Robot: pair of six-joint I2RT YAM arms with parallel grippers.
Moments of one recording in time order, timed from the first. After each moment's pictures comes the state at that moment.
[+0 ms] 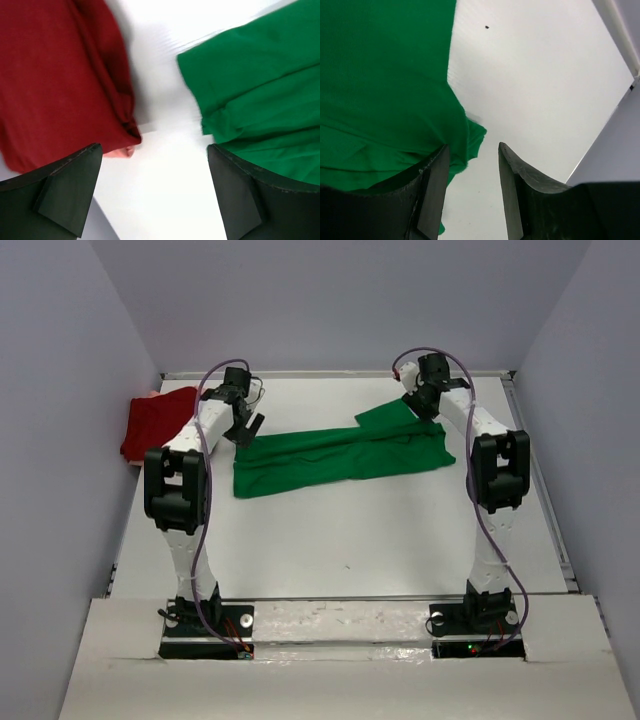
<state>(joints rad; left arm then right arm) -0.17 1.98 1.61 -0.71 -0.29 0.35 0.16 2.20 1.88 -0.58 0.20 -0.64</state>
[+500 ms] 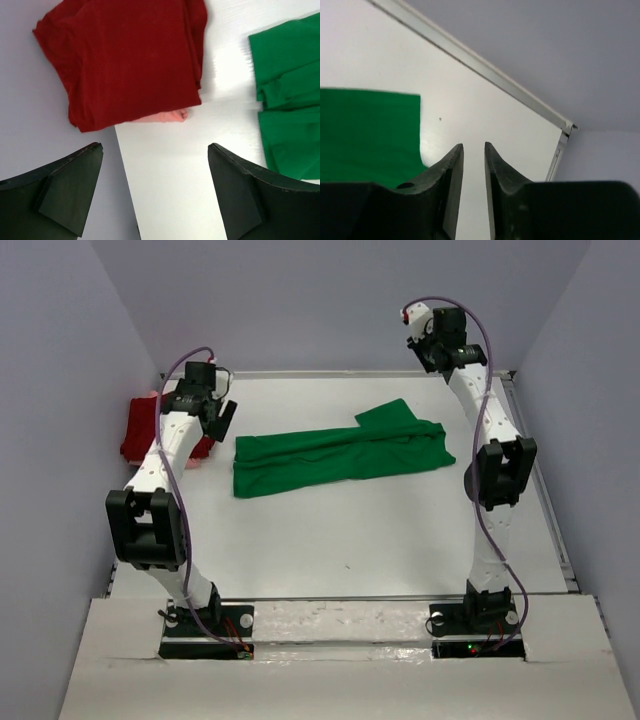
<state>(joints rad) -0.11 1.69 1.52 -0.69 -0.34 0.37 0.16 2.19 2.22 -0.62 0.10 -0.57</state>
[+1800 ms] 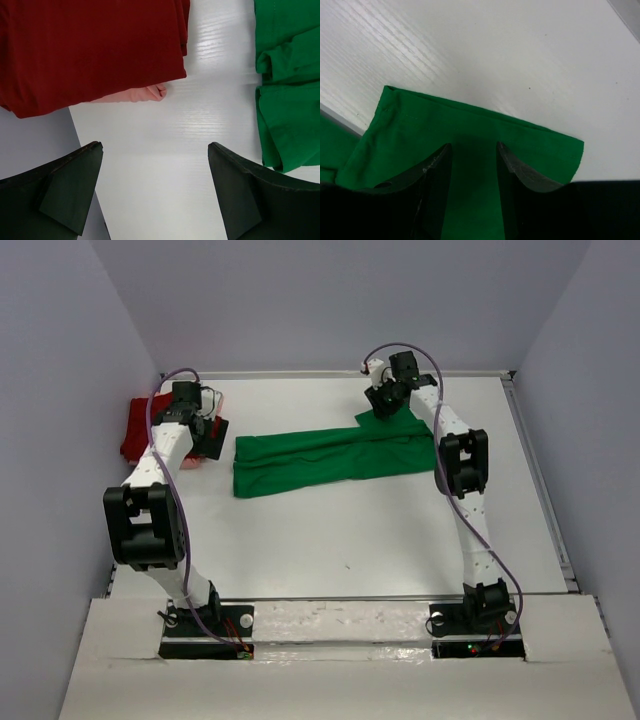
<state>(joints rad) 0.03 1.66 1.33 -0.64 -0.18 0.31 0.23 2.59 2.41 -0.68 -0.25 -0.47</state>
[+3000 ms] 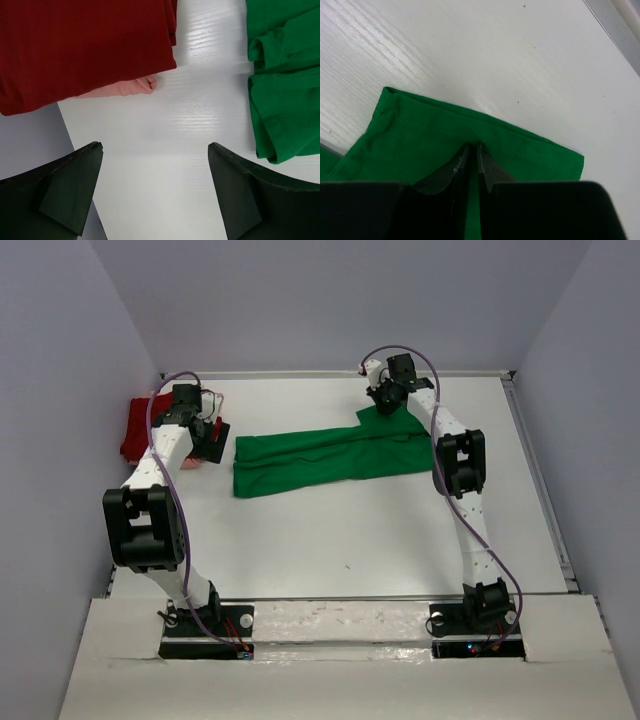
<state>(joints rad) 0.03 1.64 1.30 -0.66 -0.15 0.31 0.24 2.63 2.41 -0.61 -0.19 -0.51</state>
